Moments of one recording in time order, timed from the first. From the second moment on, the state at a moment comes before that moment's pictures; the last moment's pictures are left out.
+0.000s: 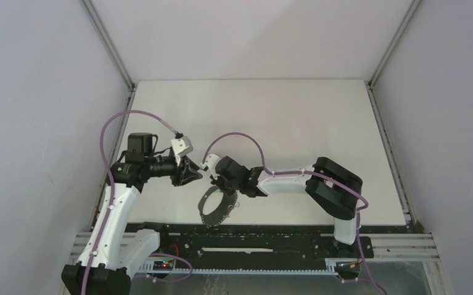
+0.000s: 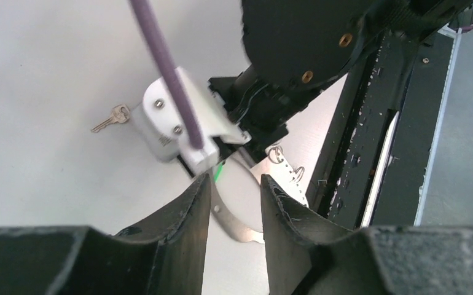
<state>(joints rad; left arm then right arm) -0.08 0.87 0.86 -0.85 0.96 0.62 1.11 1.92 1.15 0.00 0.06 0.04</state>
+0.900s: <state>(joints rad) -0.22 0.81 0.89 -0.91 0.98 0.68 1.05 1.27 0.95 0.09 -0.45 0.11</state>
